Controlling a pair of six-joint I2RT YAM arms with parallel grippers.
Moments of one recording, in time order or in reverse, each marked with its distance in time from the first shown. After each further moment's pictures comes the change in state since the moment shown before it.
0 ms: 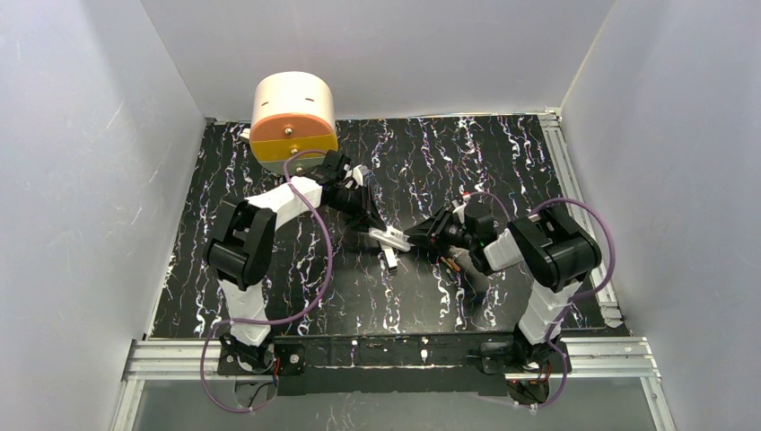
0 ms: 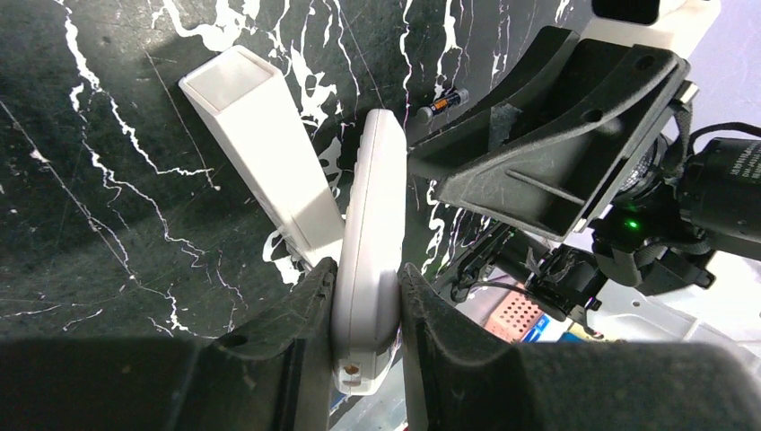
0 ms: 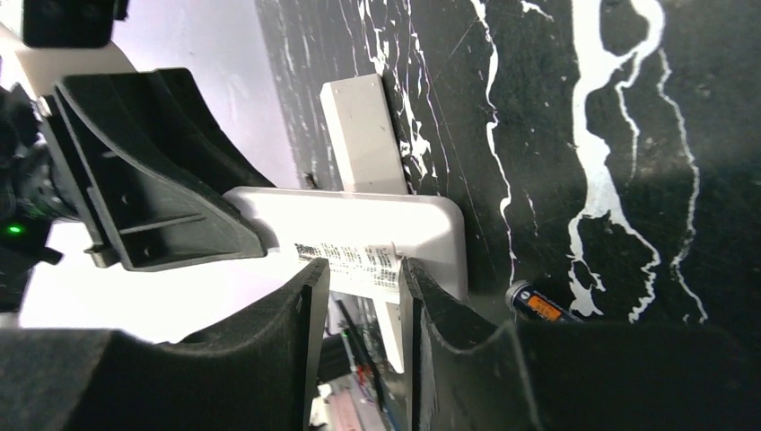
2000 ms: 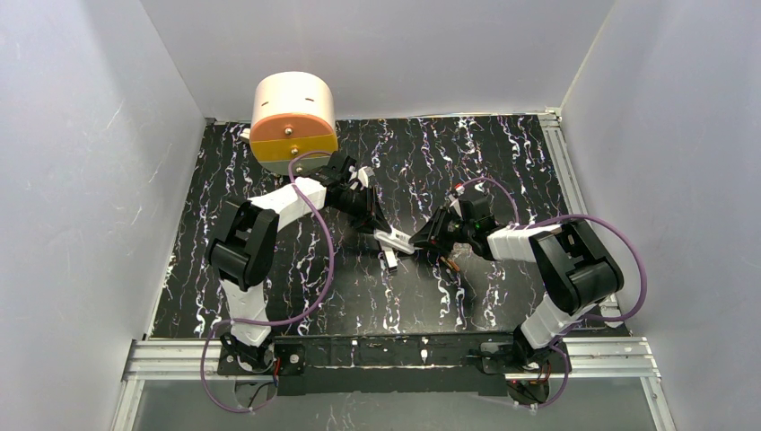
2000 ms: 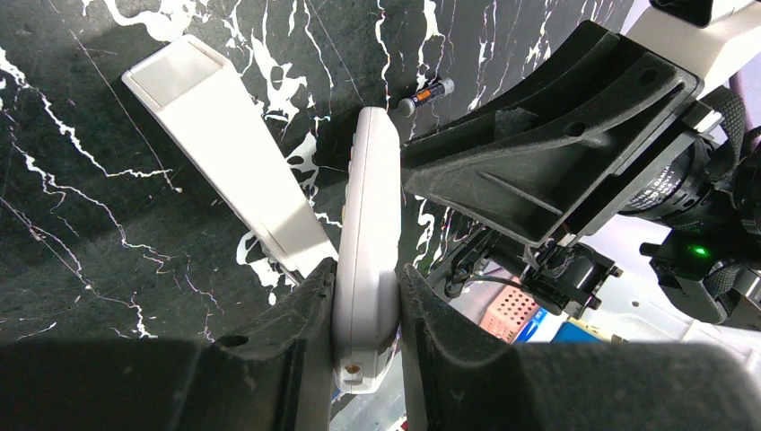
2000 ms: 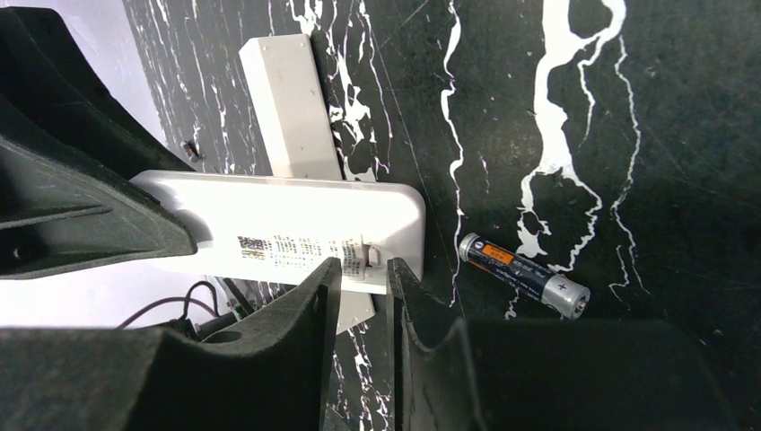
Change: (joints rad) left arm -0.026 -0.002 0.006 -0.001 0.001 -0.010; right arm 0.008 -0.150 0.114 -0.531 0.068 -0.349
